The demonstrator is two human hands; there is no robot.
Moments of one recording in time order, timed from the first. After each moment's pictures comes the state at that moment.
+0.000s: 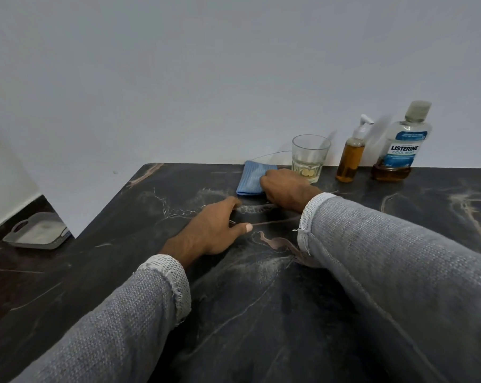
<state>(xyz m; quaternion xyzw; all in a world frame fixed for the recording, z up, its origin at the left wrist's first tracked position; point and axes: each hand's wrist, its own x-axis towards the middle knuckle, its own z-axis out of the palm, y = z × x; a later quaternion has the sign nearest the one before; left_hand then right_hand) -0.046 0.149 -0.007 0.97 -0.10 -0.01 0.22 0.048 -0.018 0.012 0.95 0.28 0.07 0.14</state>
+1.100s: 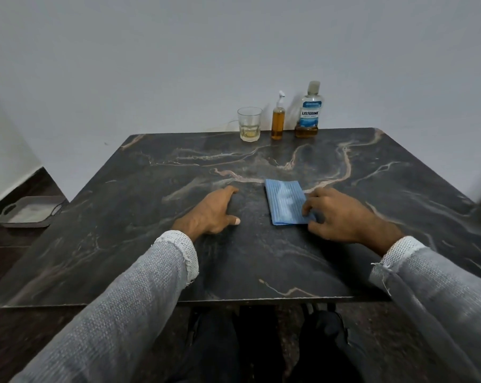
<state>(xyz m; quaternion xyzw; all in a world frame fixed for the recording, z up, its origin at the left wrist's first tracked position) -0.234 0.059 0.008 0.96 -0.14 -0.06 0.24 -0.258 -0.217 0.010 0.98 0.18 0.03 -0.05</state>
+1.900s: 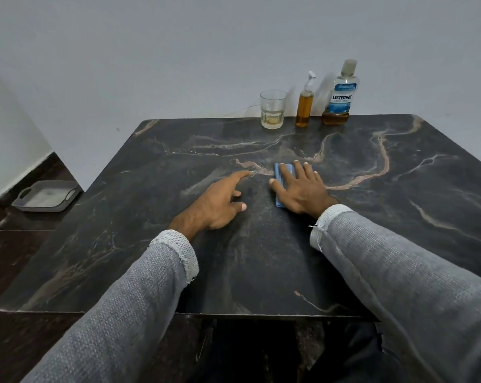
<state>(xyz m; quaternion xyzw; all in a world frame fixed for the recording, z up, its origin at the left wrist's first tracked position) -0.212 0.102 -0.006 0.91 -0.15 -0.04 0.38 -0.159 -0.106 -0.038 0.99 0.05 -0.02 -0.09</state>
